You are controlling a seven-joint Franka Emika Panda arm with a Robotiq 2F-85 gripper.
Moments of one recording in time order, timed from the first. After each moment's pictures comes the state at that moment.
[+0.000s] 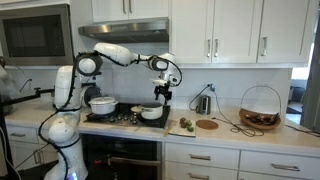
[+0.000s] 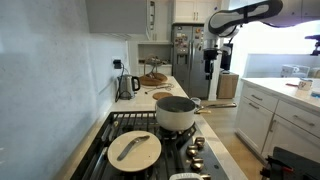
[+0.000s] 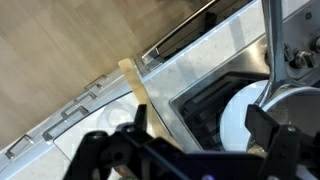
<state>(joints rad) -0.16 0.14 0.01 -1.60 0.13 1.61 -0.39</state>
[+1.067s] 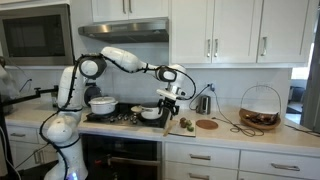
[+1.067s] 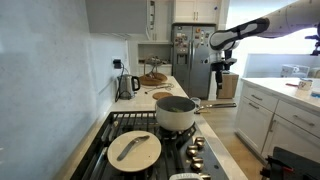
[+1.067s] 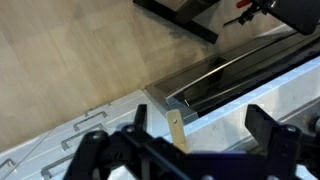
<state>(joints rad) -0.22 0.23 -0.09 -1.65 0.04 1.60 -0.74</state>
